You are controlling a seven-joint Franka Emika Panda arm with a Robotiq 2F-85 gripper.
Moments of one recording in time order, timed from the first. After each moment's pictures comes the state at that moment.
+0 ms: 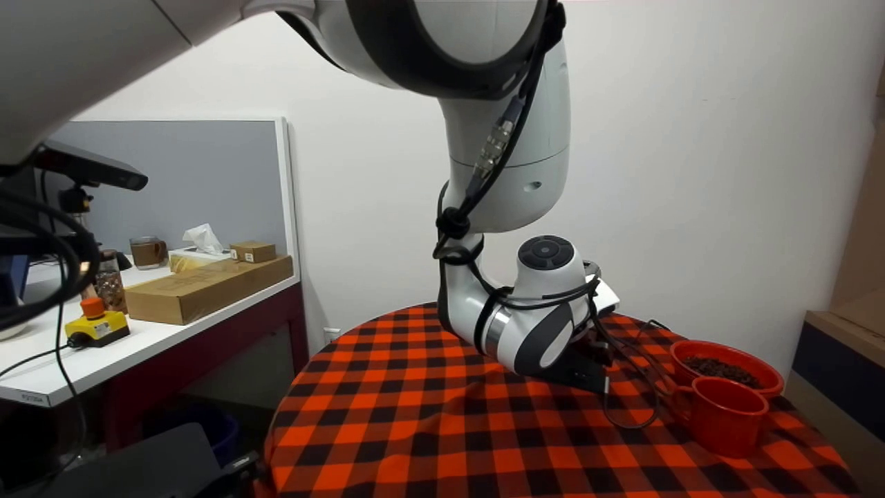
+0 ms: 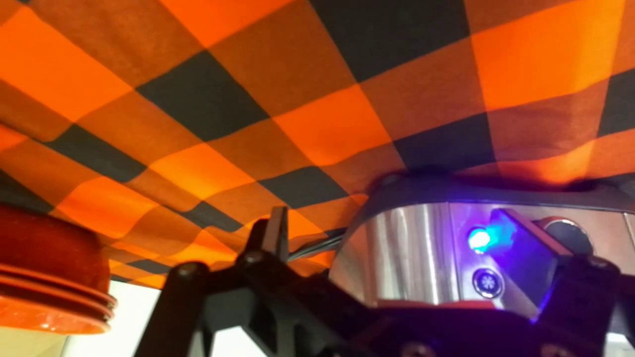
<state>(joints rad) -0.40 0.98 0.31 -1.83 -0.27 3.43 -0.33</state>
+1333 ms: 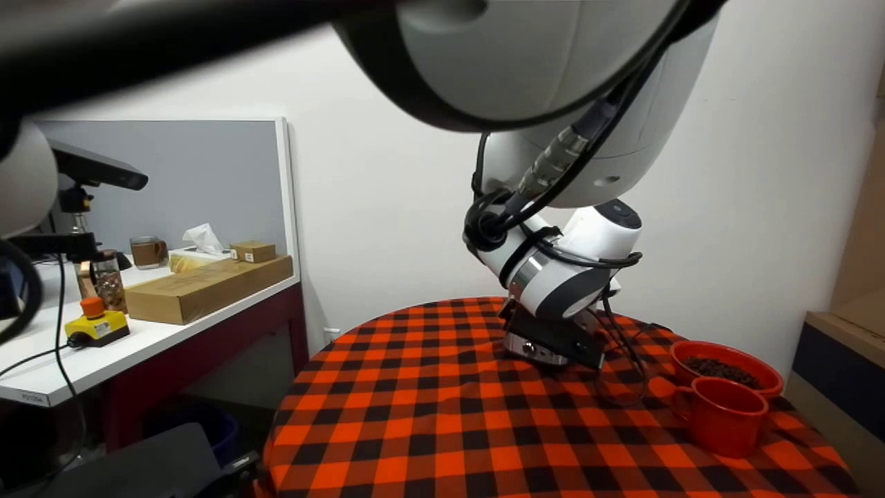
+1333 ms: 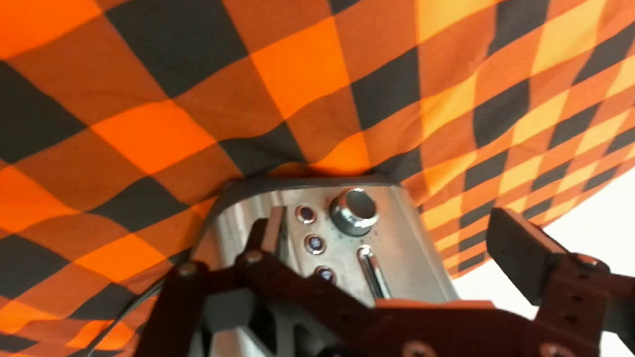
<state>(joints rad) -0.91 1.06 0.86 -1.87 -0.37 2.81 -0.51</state>
